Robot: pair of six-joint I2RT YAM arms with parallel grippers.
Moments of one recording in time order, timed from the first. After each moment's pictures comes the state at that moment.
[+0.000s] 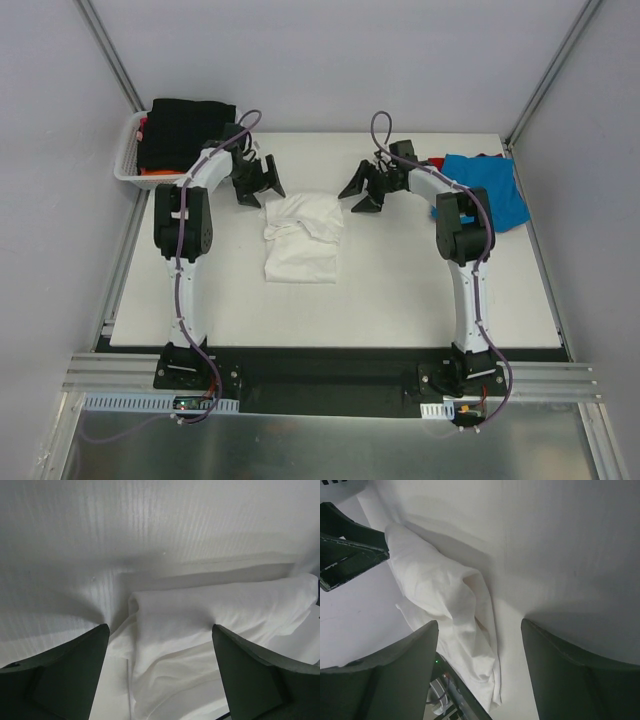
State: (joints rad) left arm -0.10 2.29 1.89 -0.82 0.42 -0.42; right arm 0.26 2.36 1.81 -0.45 -0.76 0.66
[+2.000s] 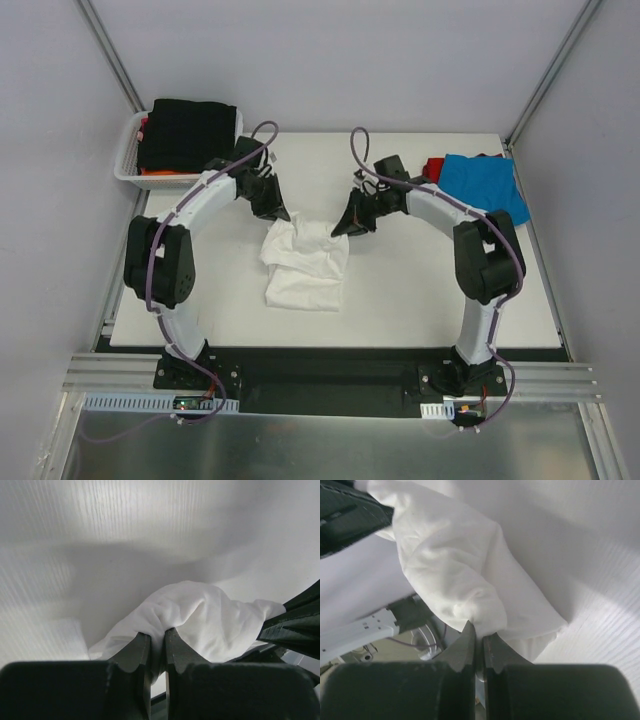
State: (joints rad) left arm -0.28 1.83 1.48 -0.73 0.39 -0.50; right arm 0.42 1.95 1.43 -0.50 -0.80 0.61
